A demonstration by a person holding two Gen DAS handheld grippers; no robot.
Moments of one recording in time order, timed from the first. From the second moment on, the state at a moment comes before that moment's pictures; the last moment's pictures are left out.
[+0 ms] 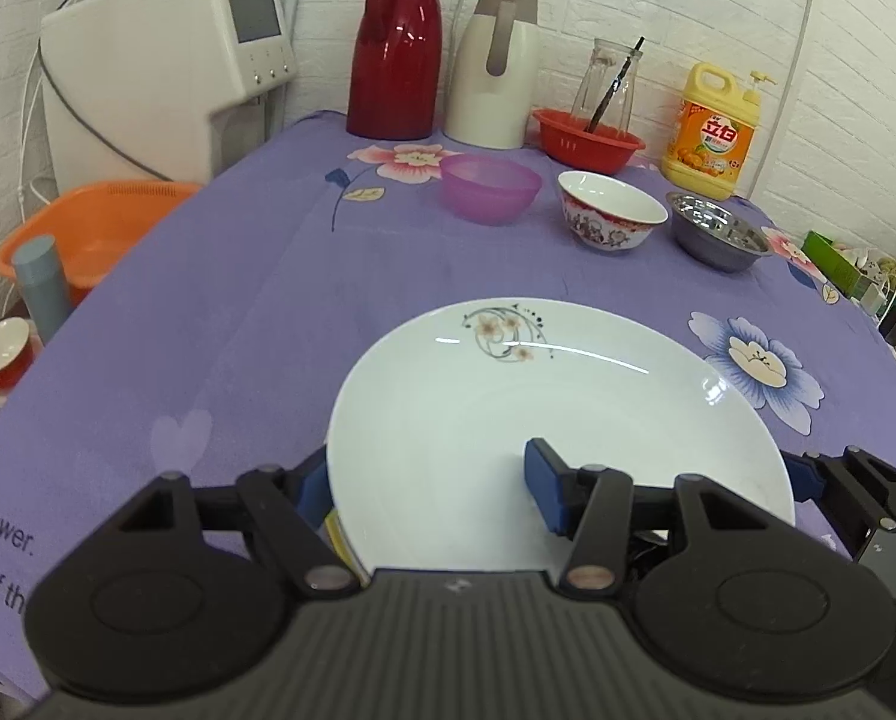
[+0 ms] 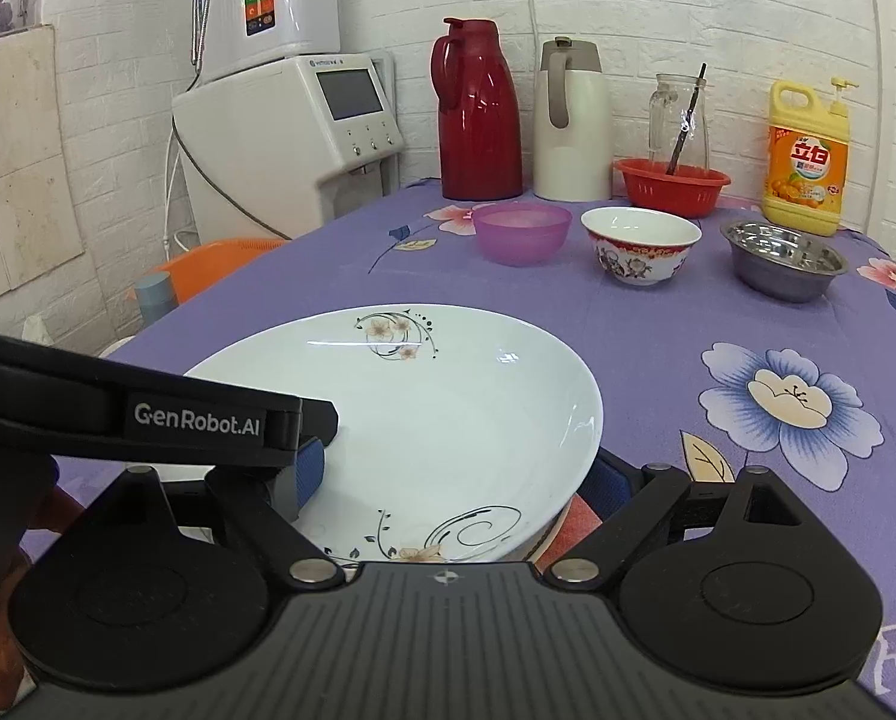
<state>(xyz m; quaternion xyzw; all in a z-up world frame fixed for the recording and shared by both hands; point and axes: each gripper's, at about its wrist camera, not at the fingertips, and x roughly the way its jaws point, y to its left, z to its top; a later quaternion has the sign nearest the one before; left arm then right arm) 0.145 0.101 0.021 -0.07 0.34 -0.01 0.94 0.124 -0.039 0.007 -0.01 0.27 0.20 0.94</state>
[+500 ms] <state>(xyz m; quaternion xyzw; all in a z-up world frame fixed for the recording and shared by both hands) 0.144 0.128 0.021 -0.15 0.36 -0.09 0.92 0.131 -0.044 0.000 -0.03 0.27 0.19 0.94</state>
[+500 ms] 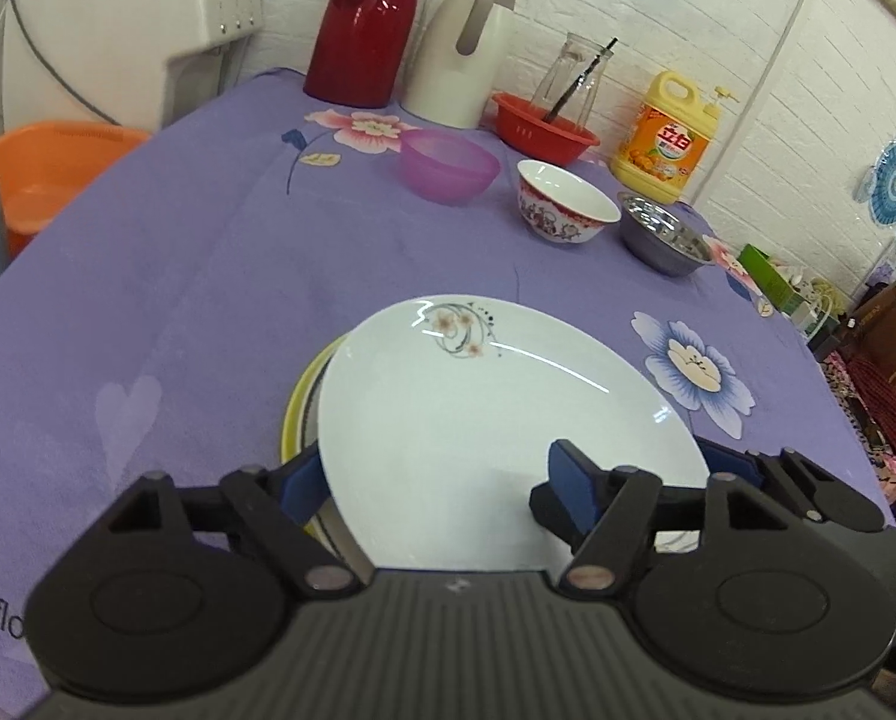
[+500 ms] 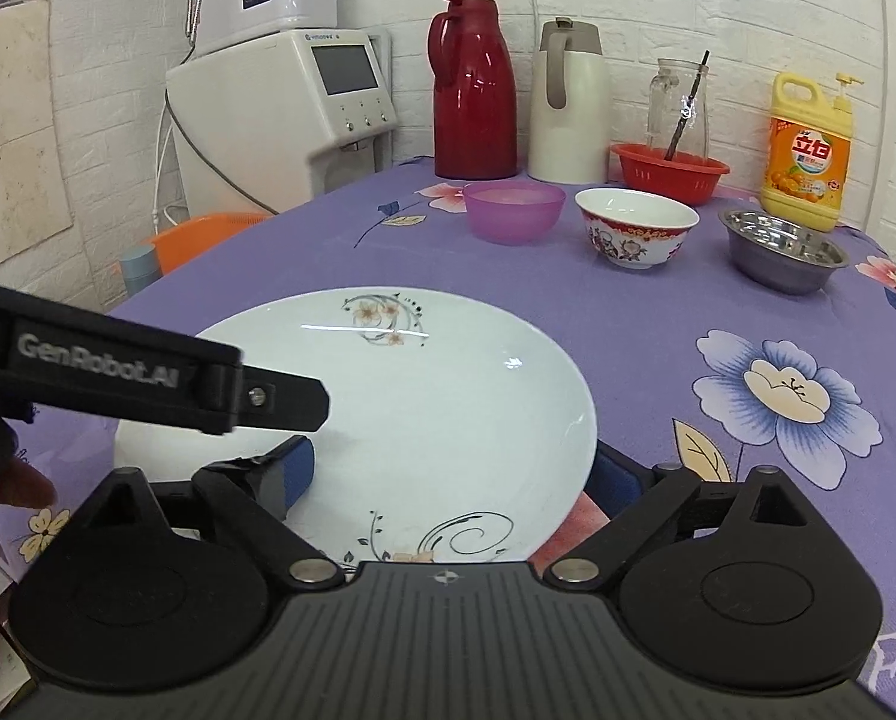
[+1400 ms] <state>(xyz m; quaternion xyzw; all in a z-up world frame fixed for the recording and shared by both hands) 0.166 0.118 0.051 -0.08 0.33 -0.04 0.94 0.148 -0.095 0.003 0.04 0.27 0.15 0.95</state>
